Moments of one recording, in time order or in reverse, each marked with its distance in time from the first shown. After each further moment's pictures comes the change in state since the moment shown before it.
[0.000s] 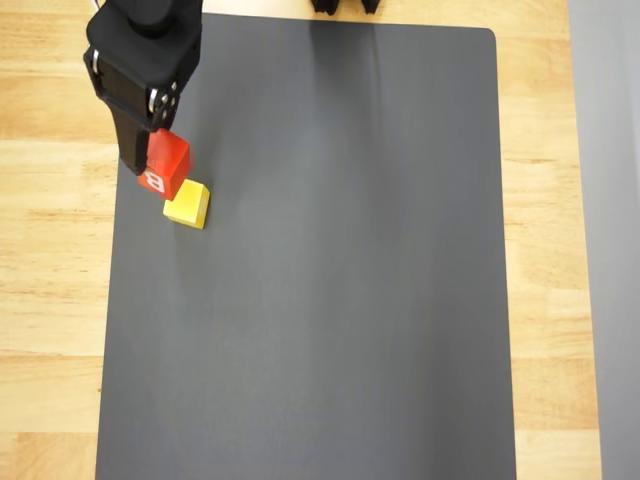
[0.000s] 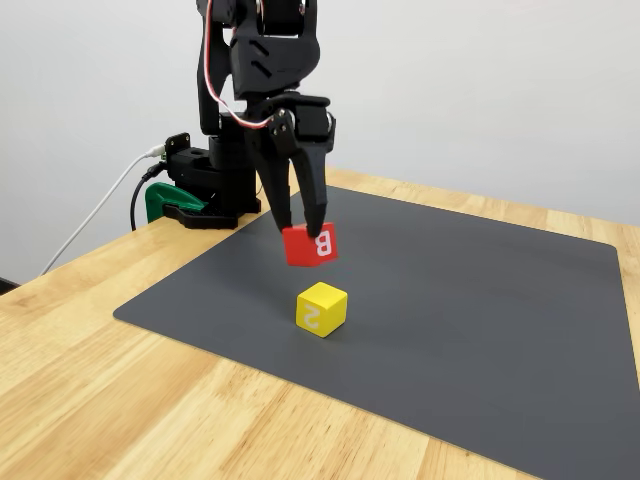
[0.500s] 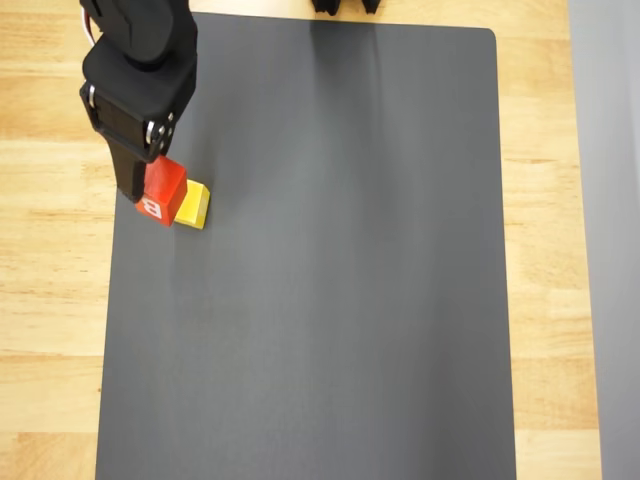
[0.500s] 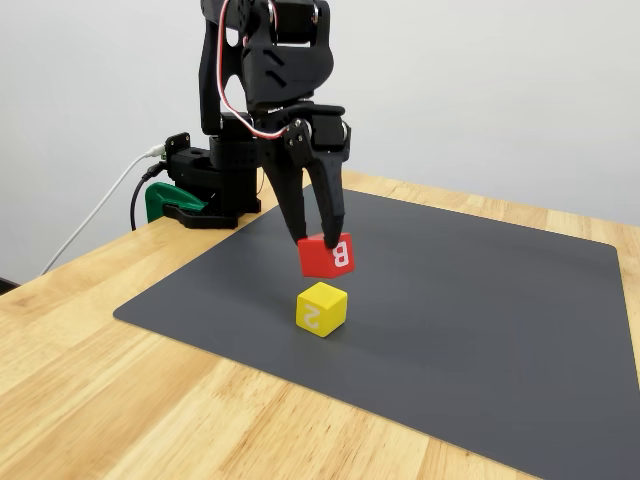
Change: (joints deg) arm -0.6 -6.5 -3.7 -2.1 0.2
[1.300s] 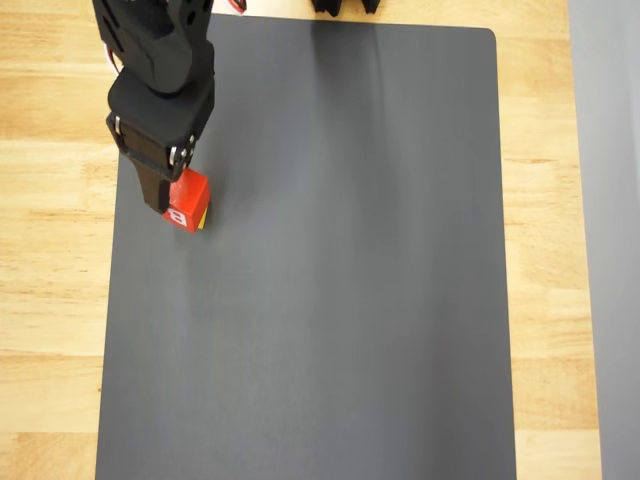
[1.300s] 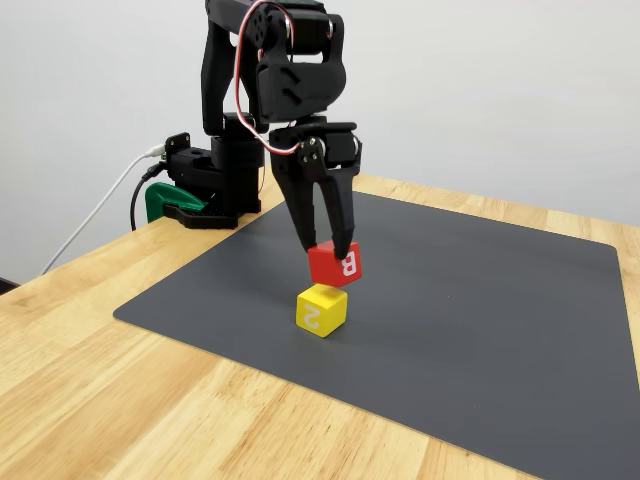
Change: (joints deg) arm -2.6 -1.2 2.6 1.2 2.3
